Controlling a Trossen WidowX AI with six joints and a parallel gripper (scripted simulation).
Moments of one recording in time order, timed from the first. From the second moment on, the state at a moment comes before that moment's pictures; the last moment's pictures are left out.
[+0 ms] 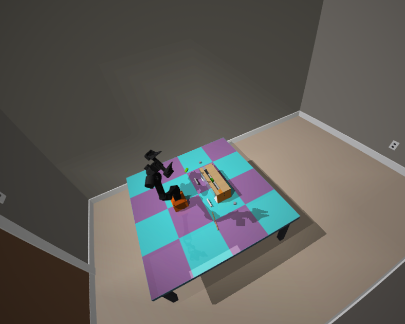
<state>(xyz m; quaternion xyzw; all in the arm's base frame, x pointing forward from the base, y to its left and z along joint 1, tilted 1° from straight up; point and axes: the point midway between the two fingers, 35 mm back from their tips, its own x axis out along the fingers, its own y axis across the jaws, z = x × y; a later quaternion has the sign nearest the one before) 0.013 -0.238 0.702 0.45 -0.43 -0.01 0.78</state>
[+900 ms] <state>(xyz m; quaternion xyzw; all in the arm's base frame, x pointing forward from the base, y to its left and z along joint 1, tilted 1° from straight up) 0.183 0.075 0.668 -0.08 -0.27 0.02 0.96</state>
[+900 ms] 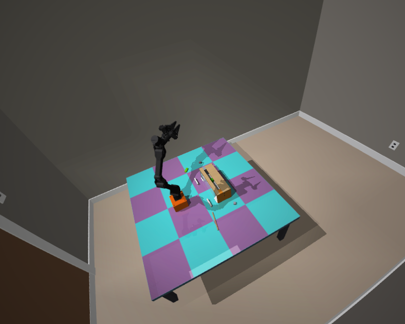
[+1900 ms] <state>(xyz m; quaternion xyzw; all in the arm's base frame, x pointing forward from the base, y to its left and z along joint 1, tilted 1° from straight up) 0.382 0.129 0.244 -0.61 0.35 0.23 0.68</state>
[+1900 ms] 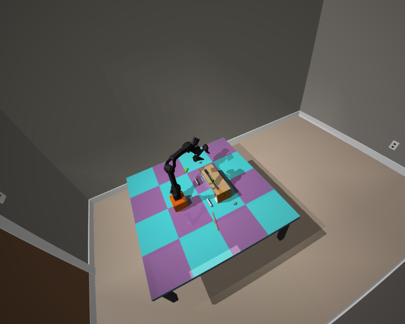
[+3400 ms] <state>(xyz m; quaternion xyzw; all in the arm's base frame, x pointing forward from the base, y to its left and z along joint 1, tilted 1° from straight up) 0.322 0.063 0.063 -0.58 0.58 0.39 0.42</state>
